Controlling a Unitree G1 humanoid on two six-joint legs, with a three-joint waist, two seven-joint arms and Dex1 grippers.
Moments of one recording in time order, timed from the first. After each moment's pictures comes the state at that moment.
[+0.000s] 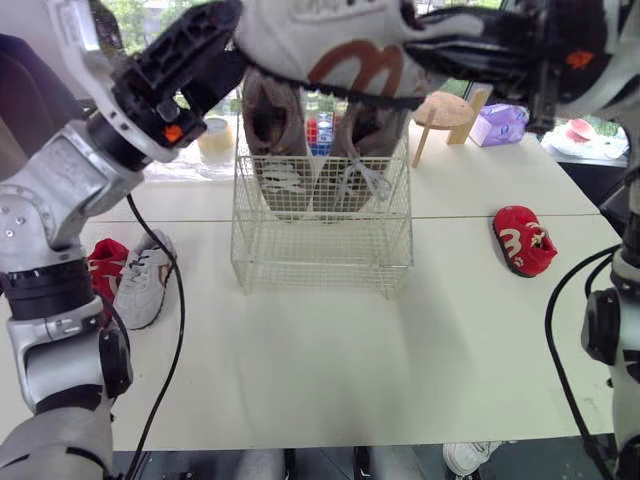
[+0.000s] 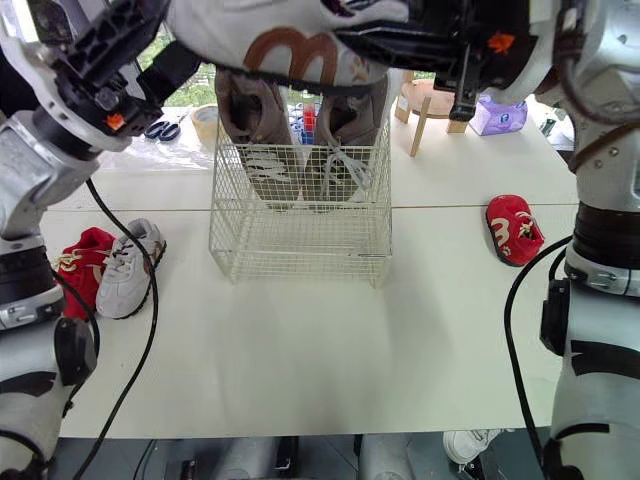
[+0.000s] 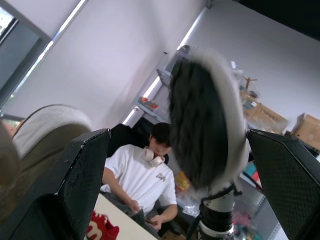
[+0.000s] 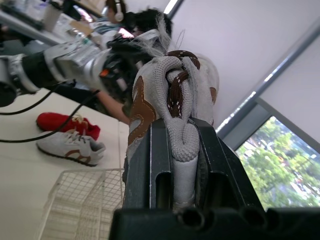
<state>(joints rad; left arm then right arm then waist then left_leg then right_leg) -0.95 0.66 0.33 0.05 -1.83 0.97 -0.23 -1.18 -0.80 -0.07 -0.04 0.67 0.42 1.19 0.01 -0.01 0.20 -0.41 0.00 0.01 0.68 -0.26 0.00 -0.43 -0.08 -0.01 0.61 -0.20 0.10</state>
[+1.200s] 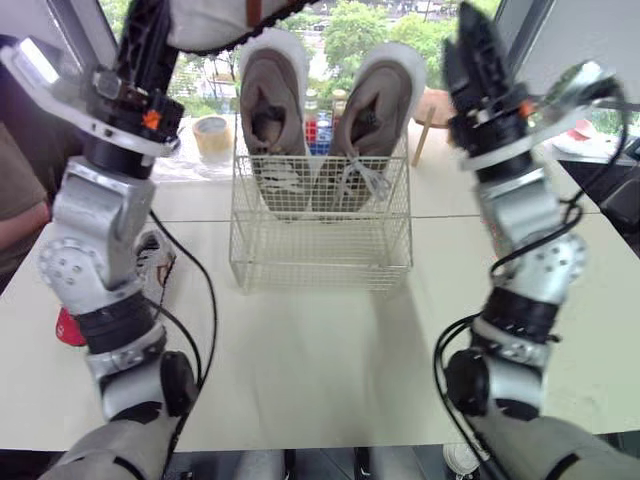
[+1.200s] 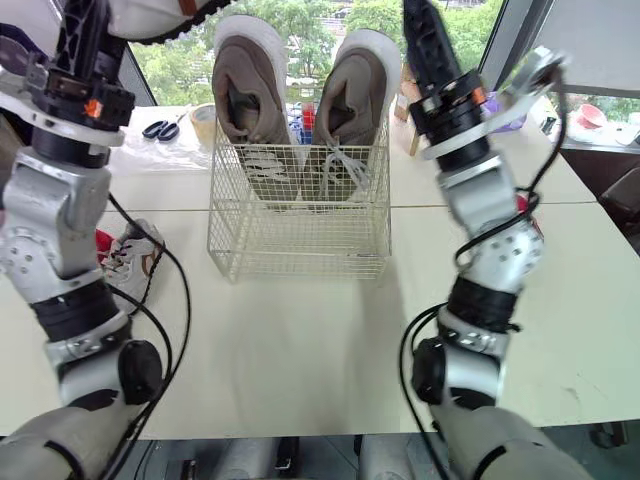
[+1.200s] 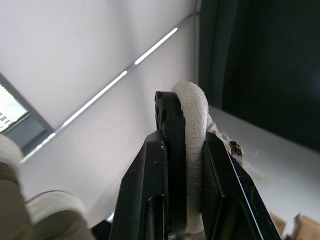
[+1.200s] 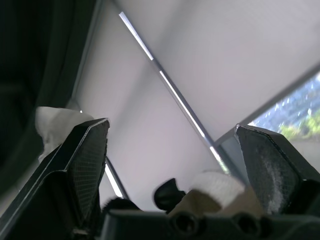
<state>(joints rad) -0.79 0.24 0.45 -0.21 -1.77 0.61 -0.05 -0.84 -0.04 -0.42 -0.15 1.29 0.64 0.19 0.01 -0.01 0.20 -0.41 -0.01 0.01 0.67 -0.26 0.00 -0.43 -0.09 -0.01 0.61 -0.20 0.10</state>
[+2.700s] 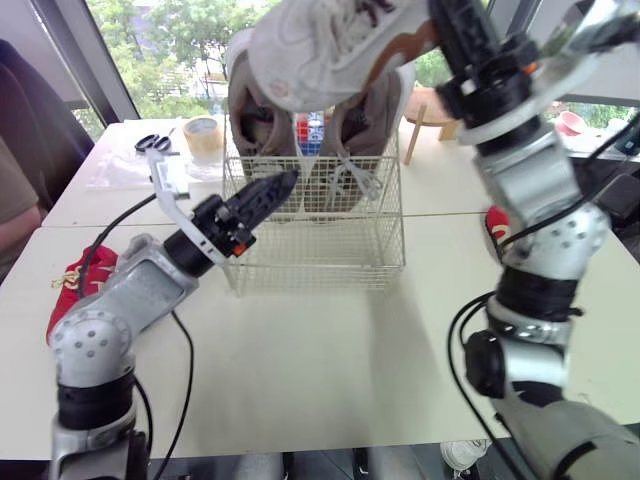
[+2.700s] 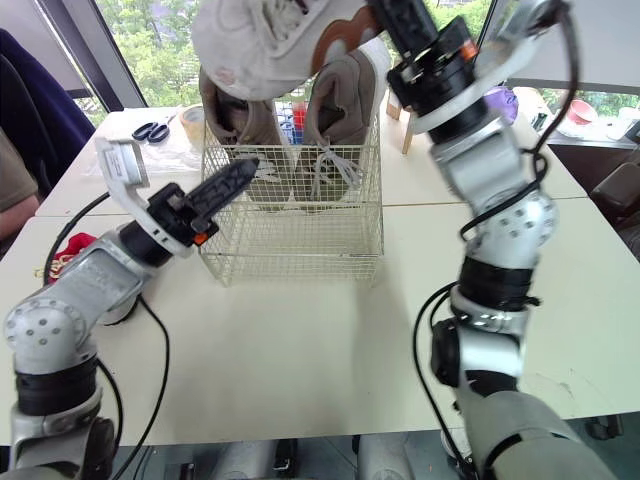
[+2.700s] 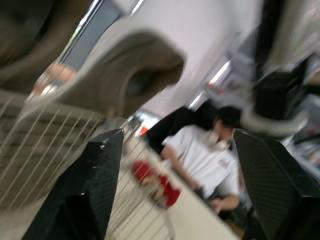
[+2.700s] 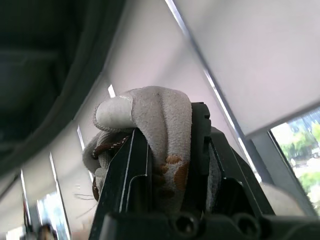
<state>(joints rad) -0.39 0.55 0.25 -0.52 -1.55 0.76 -0.01 -0.99 -0.39 -0.32 -0.07 1.33 0.65 0.42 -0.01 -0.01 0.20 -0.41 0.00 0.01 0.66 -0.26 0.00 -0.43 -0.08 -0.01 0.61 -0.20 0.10</state>
